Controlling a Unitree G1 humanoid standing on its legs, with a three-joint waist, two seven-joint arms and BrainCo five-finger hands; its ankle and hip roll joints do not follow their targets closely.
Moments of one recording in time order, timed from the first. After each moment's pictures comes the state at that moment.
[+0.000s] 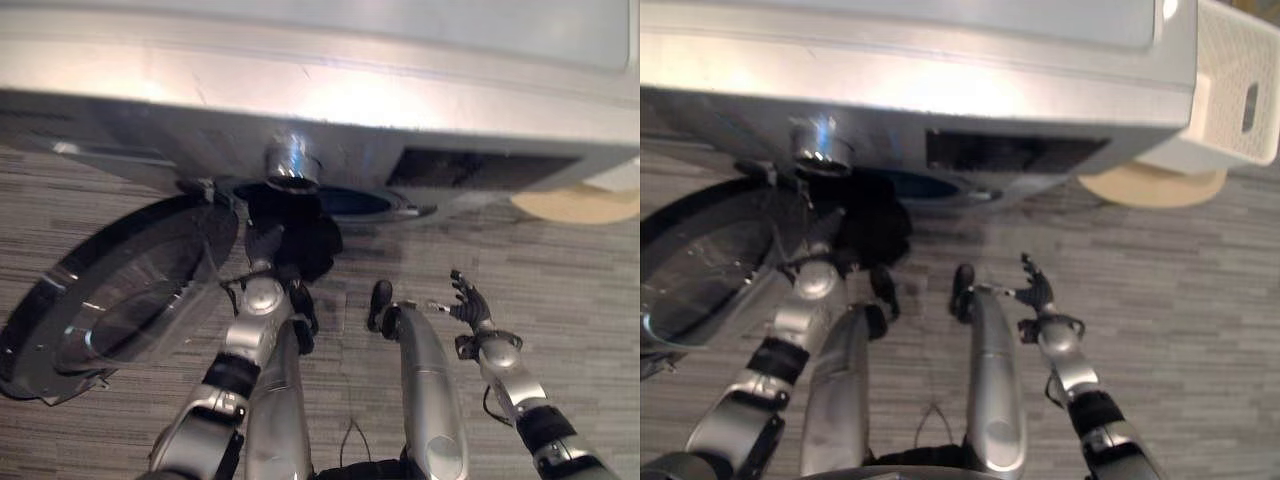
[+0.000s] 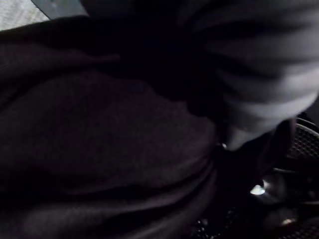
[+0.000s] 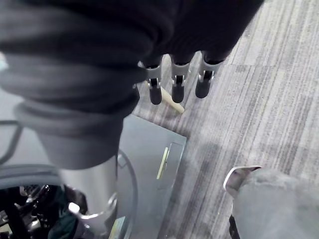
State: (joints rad) left arm -0.59 0.34 -0.23 0.43 -0.38 -0.13 0.41; right arm -0.25 -0.34 0.24 0.46 0.16 -0.11 -0.20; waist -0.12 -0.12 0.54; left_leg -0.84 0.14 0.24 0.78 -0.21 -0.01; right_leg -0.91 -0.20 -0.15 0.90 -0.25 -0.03
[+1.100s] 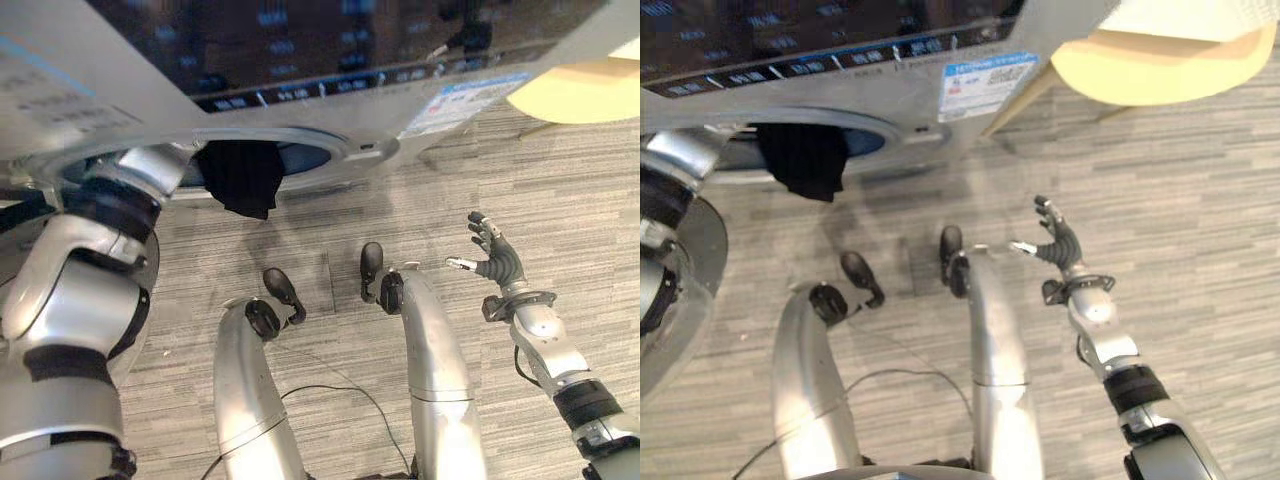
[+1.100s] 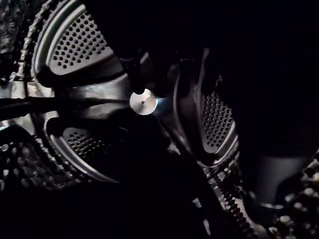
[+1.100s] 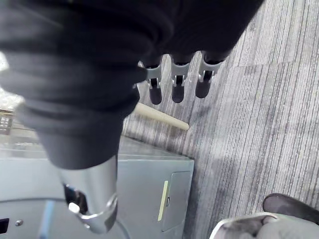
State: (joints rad) left arm -1.25 0.83 -0.63 0.67 0.02 -0.13 0.40; right arm -0.31 -0.52 0.25 0.37 0.28 -0.24 -0.11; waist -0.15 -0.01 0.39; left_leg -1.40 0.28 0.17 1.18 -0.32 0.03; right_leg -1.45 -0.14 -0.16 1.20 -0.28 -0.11
